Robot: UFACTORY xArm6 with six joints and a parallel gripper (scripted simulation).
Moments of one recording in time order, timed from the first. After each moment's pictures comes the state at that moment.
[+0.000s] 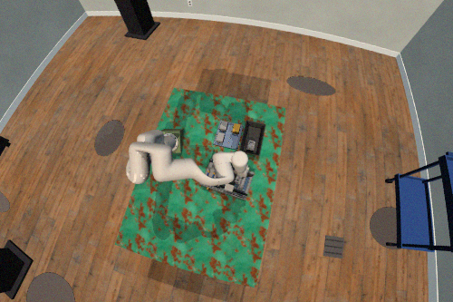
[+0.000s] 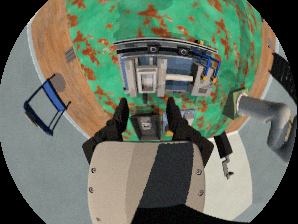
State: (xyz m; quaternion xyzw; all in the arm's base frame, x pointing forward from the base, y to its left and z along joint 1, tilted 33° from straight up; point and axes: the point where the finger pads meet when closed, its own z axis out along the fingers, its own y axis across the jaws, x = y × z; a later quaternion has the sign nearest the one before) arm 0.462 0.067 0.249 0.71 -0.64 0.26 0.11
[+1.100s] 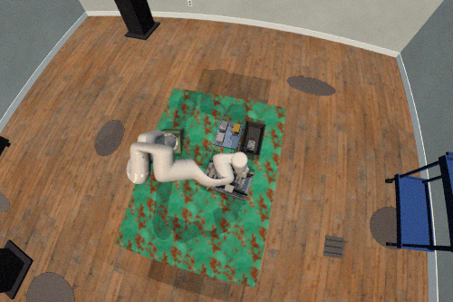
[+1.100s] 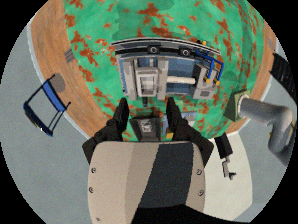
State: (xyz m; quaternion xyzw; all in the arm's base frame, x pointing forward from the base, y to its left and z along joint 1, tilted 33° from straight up) arm 0.465 0.060 0.237 0.71 -0.64 0.27 0.11
